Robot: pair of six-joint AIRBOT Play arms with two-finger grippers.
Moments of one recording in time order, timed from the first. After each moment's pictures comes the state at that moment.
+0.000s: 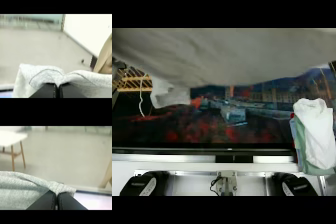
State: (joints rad) left arm 0.01 -0.65 1.77 1.22 -0.99 -1.51; right arm 0.19 -0.59 1.55 -1.65 0.90 1.57
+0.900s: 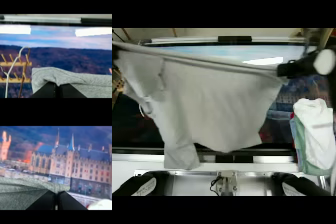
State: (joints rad) left arm 0.01 -1.05 1.58 1.52 -1.07 -1.56; right arm 0.19 -1.28 1.58 -1.82 1.23 1.66
